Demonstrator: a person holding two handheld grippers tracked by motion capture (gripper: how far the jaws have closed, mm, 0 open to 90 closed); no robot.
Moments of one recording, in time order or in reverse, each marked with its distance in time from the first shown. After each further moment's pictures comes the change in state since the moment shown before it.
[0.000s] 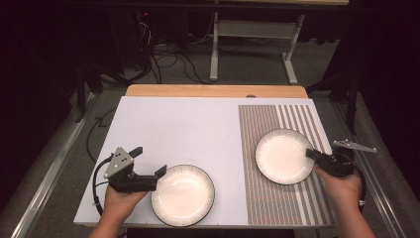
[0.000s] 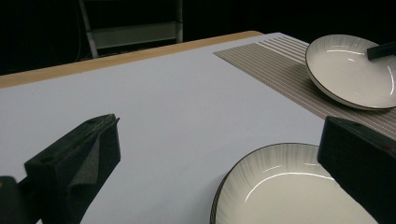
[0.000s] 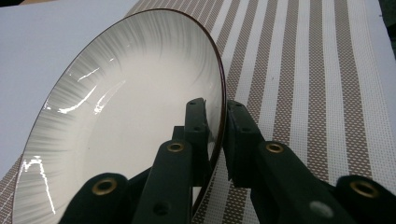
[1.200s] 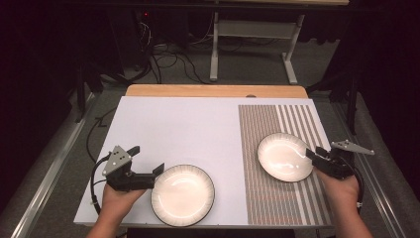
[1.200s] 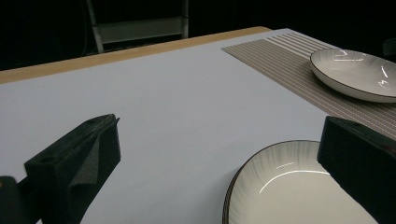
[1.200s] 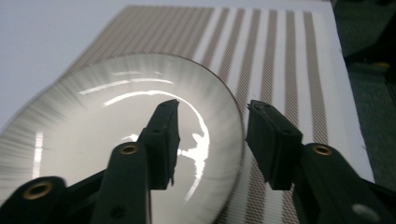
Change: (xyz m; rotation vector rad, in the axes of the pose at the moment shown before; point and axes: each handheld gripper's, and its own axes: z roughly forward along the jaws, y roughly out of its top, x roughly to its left) left arm 0.008 0.000 -0.001 0.015 0.023 -0.009; right arm 0.016 0.001 -0.009 -0.057 -0.115 -0.116
